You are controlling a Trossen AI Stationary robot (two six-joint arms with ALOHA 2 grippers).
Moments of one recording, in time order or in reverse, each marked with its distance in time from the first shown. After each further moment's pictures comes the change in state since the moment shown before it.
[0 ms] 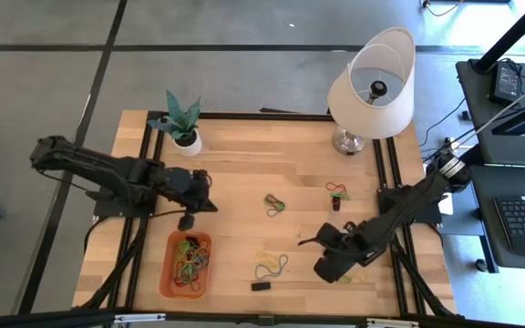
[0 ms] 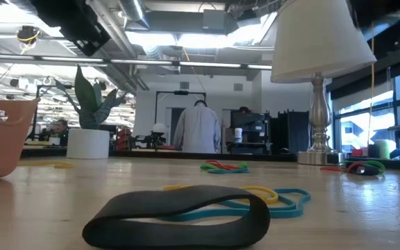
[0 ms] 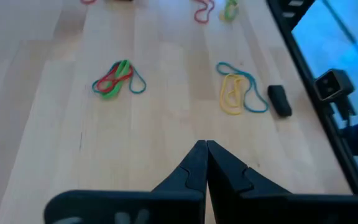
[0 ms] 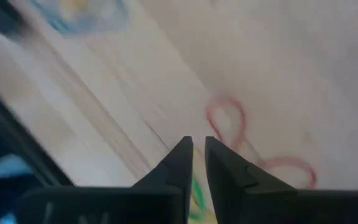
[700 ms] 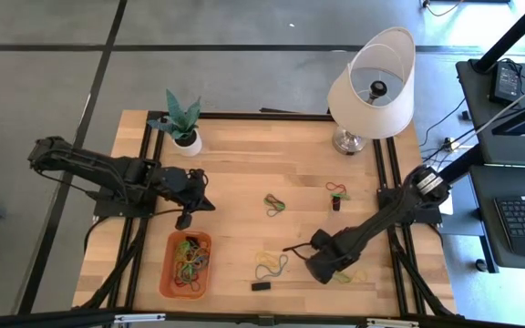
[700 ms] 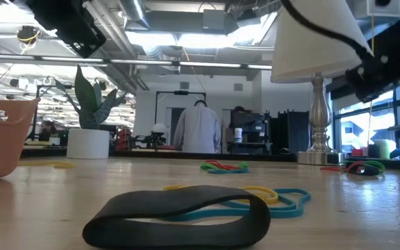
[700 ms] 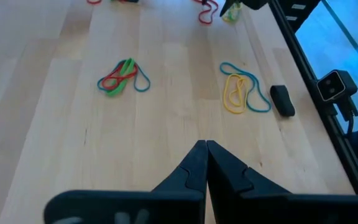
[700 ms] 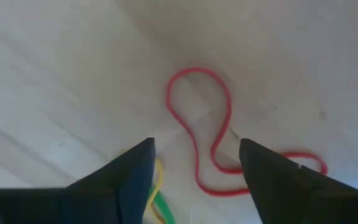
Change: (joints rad) left arm 0.000 -0.044 -0.033 0.003 -0.016 -0.010; right arm -0.047 0.235 -0.026 0.007 -0.200 -0.004
